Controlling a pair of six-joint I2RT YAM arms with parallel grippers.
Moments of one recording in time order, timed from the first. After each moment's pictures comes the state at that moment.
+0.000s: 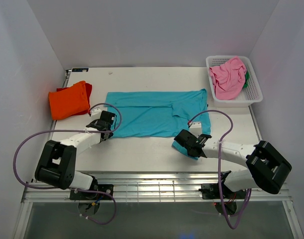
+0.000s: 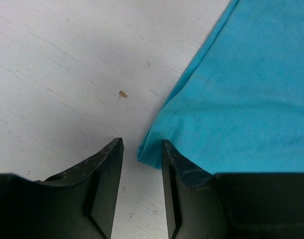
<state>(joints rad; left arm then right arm) -0.32 1.40 0.65 -0.32 -0.54 -0.68 0.88 1.34 0.62 -0.59 0.57 0.75</state>
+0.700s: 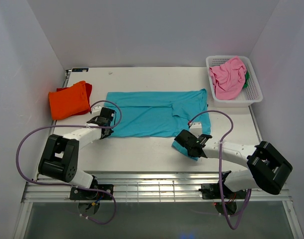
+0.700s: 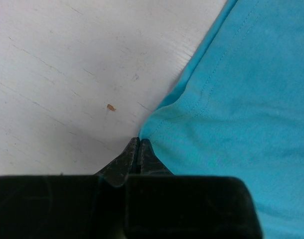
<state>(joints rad) -0.28 1.48 0.71 -0.31 -0.49 -0.66 0.88 1.33 0.61 -0.59 0.57 0.75</state>
